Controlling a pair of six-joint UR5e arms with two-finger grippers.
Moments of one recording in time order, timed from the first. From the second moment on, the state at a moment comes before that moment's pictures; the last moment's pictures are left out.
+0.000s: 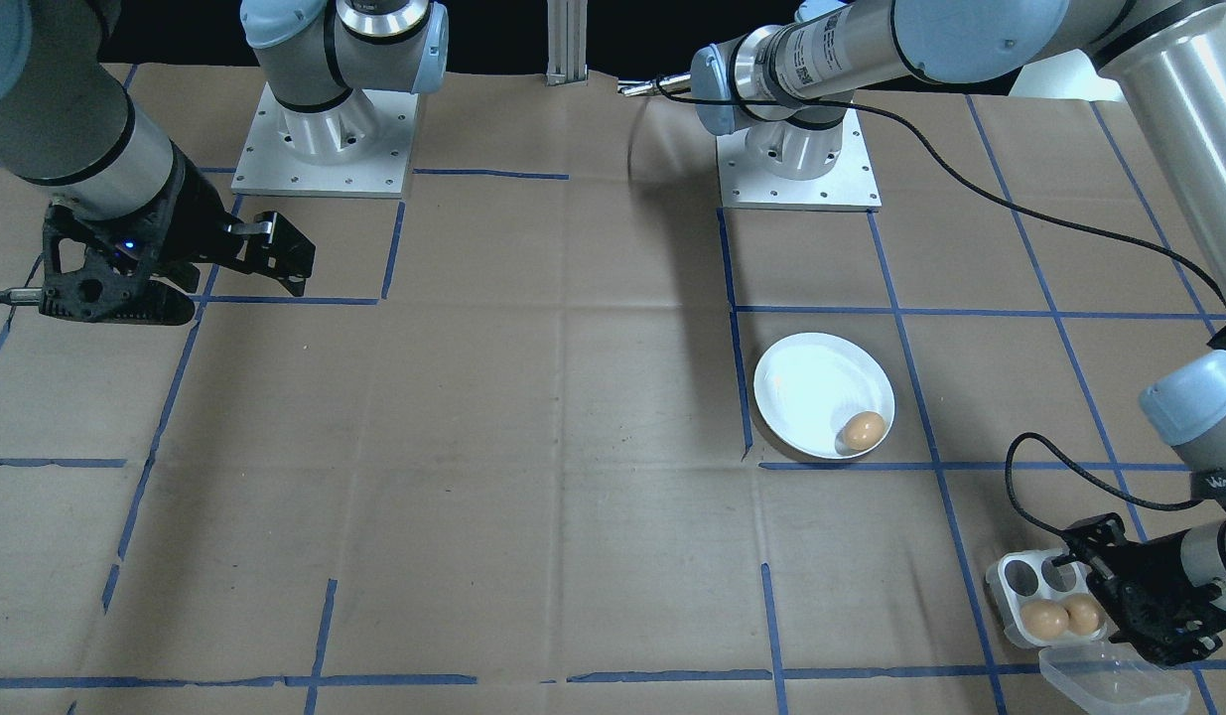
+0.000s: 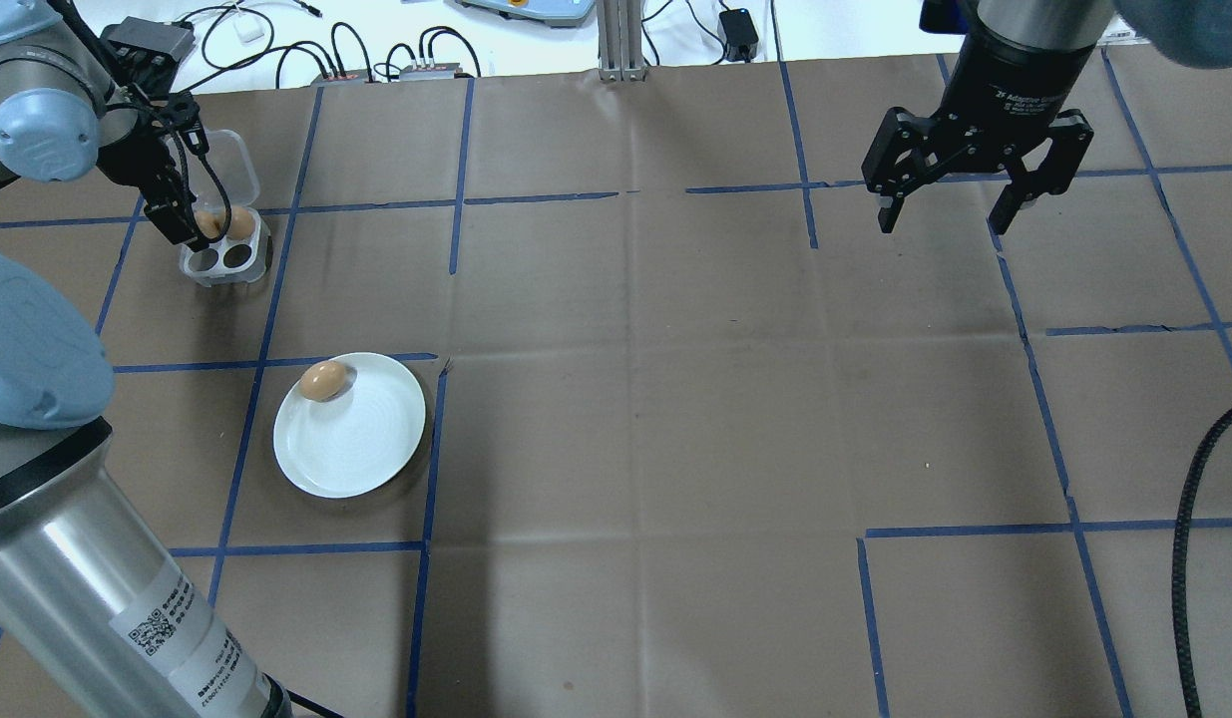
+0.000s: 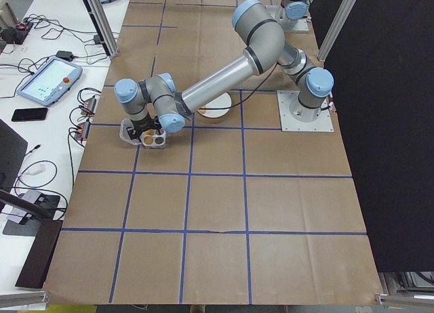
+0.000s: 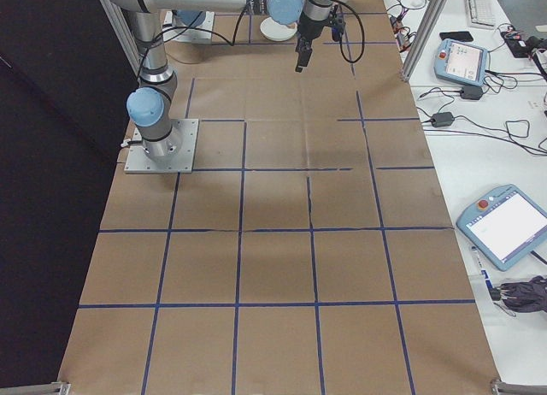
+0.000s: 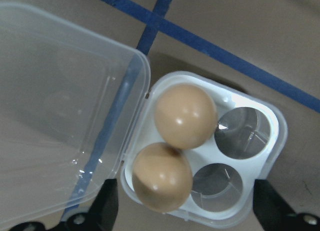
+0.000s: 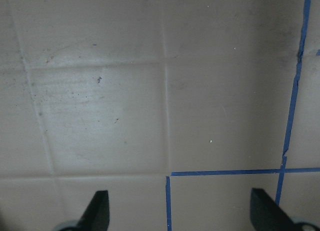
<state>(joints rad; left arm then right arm) -1.14 -2.34 -1.18 -1.23 1.60 1.54 1.51 -1.42 1.43 -1.38 -1.54 -0.02</state>
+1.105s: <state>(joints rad) -1.14 -2.35 -1.18 -1.19 1.59 1.52 1.51 -1.42 1.43 -1.38 -1.54 -0.02</state>
